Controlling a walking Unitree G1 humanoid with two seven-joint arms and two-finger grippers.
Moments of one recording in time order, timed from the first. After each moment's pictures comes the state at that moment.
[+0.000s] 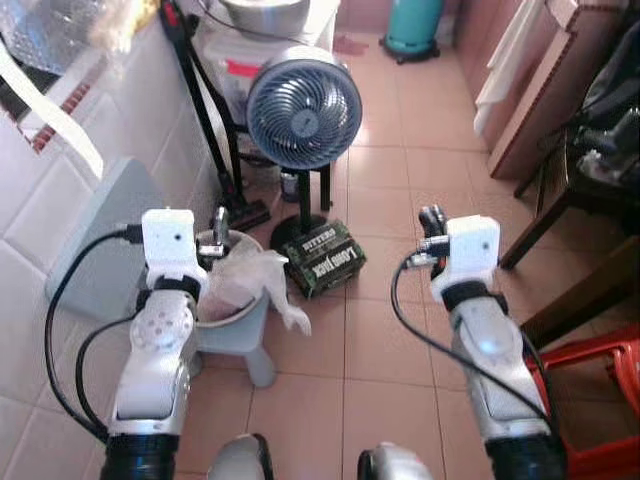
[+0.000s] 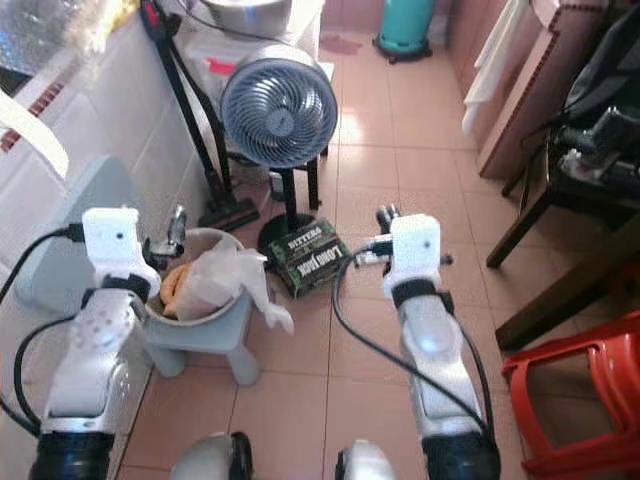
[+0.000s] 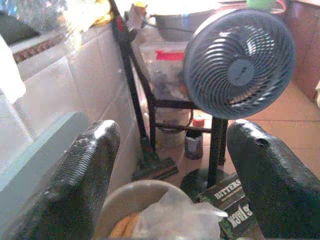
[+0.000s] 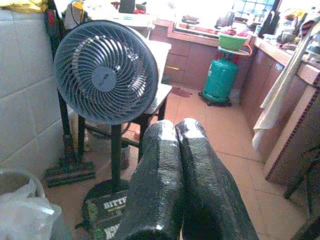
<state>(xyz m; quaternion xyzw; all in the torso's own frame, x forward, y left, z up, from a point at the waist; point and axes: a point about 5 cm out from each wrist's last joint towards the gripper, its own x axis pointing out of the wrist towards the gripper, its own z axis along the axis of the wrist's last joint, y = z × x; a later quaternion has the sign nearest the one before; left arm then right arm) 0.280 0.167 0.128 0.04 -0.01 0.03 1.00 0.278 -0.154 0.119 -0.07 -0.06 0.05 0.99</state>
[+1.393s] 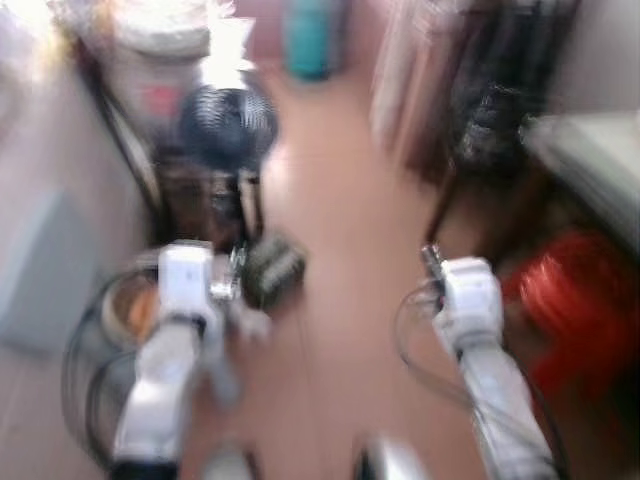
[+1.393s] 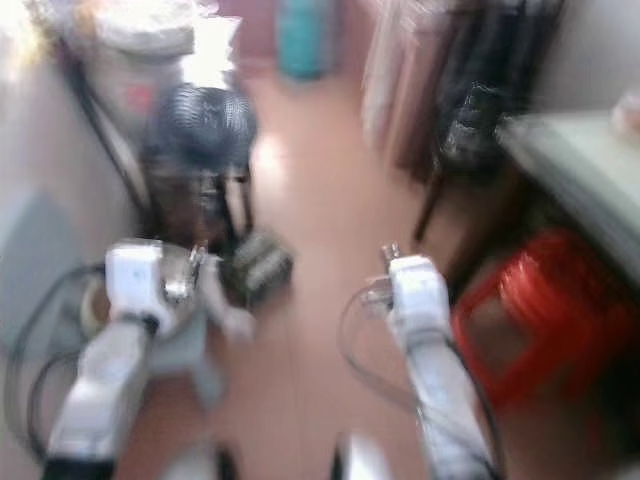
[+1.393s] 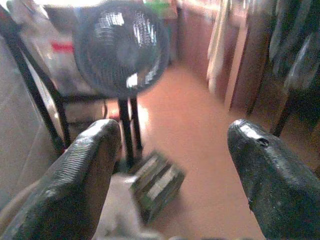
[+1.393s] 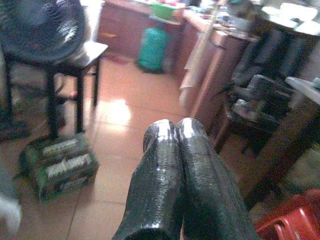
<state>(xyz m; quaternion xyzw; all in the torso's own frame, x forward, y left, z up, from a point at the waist) 0.271 0.148 0.101 0.01 0.02 -0.06 1.00 0.249 -0.179 0.070 -0.10 0.01 0.03 0.99</state>
